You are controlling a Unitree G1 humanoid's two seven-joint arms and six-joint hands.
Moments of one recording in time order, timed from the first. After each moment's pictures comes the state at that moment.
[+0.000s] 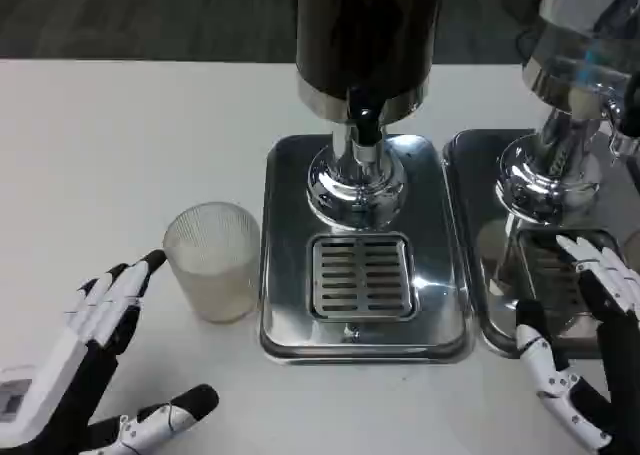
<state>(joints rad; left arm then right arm) 0.39 0.55 0.06 0.14 0.59 -0.65 0.24 0.53 -0.21 0.08 -0.26 -0.68 -0.32 -0.40</state>
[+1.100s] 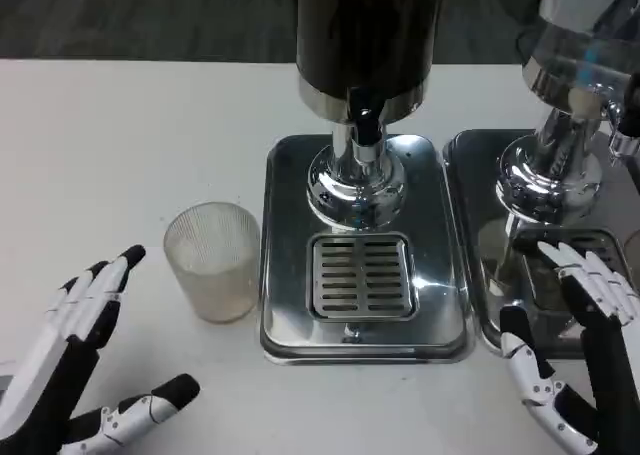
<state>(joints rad) 0.36 0.56 0.08 0.22 0.55 -0.68 0.25 0.55 -0.19 0.10 -0.28 -0.72 -0.31 -0.39</state>
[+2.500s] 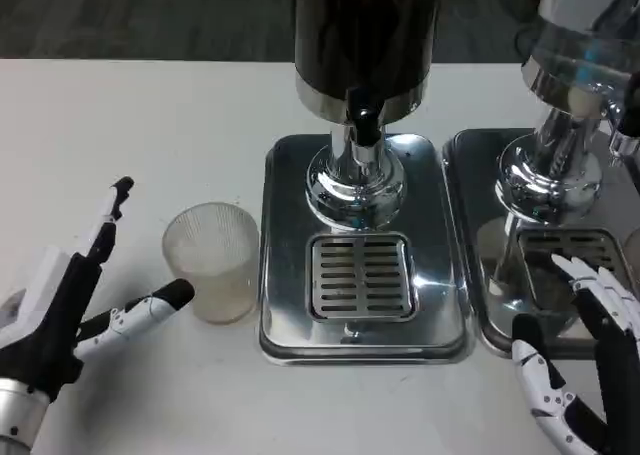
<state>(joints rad) -0.12 0.53 -0.04 0.82 0.44 -0.80 0.28 0.61 -0.14 0.10 -0.31 -0.71 -0.31 -0.41</state>
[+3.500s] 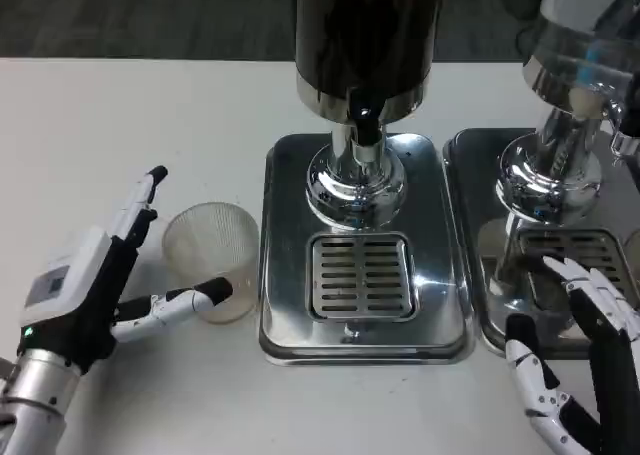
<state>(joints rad) -0.33 0.53 -0.24 1.09 0.60 -0.80 0.53 0.61 -0.13 0.12 -0.31 -0.72 -0.31 -0.41</state>
